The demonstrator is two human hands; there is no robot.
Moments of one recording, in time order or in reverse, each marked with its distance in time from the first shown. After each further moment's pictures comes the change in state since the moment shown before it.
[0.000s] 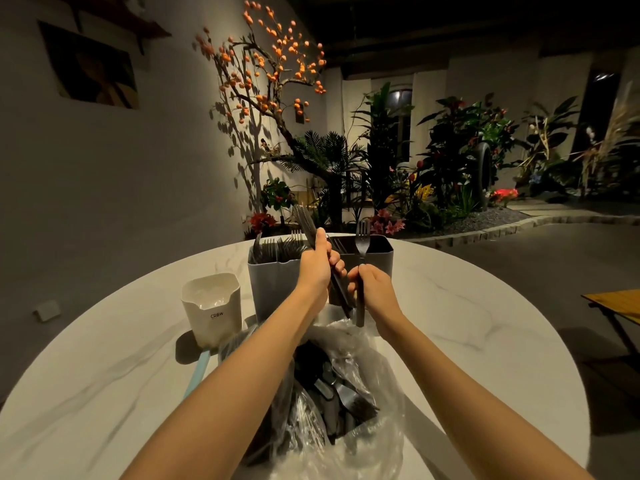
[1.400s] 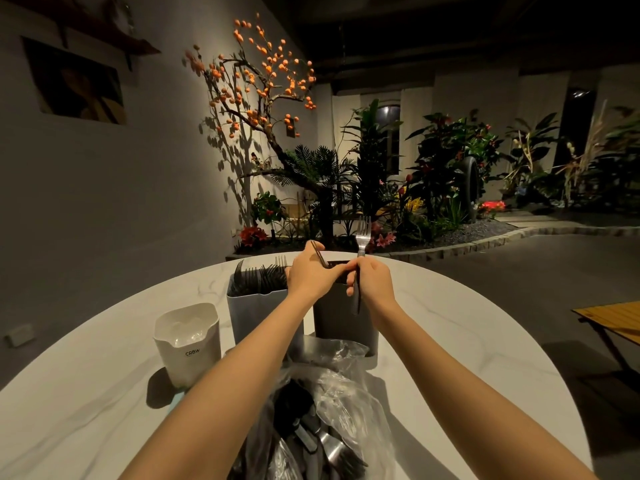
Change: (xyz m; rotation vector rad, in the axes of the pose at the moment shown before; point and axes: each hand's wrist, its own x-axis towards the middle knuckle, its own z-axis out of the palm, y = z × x) left_hand 0.066 0.000 0.011 1.023 0.087 0.291; right_hand 0.050 -0.036 -0.011 0.052 0.102 -0.032
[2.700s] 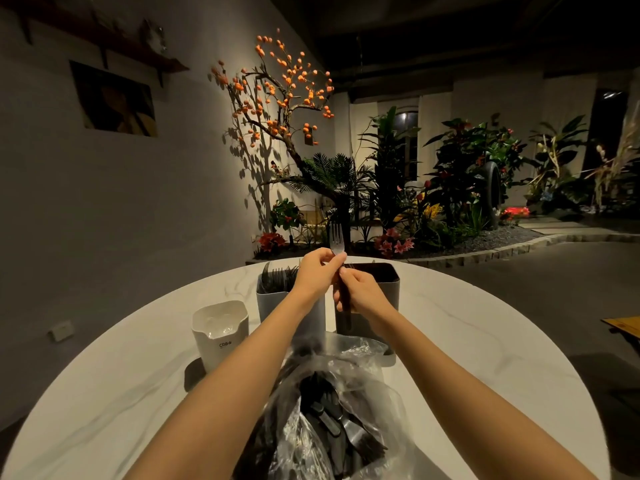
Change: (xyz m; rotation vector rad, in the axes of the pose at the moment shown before) left_hand -0.020 -0.004 -0.040 -0.381 -0.107 0.042; right_hand -0.027 -0.002 0.026 -0.101 -0.377 -0.003
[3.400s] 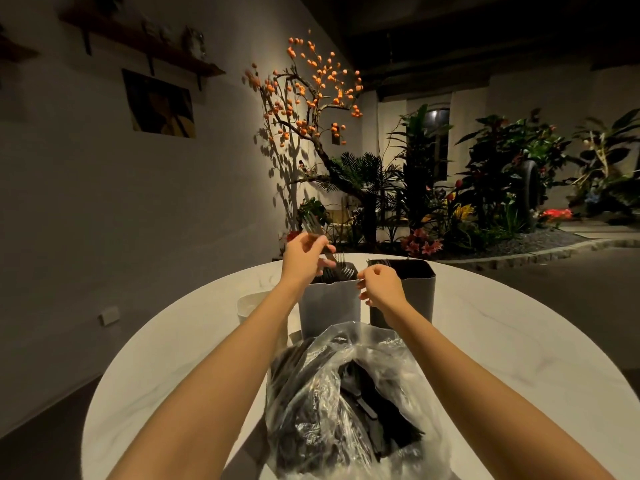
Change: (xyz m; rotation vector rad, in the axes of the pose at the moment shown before) left_hand -0.021 0.003 -0.078 -0.139 0.211 -0.043; right_hand 0.013 0.003 0.036 -0.211 0.254 0.123
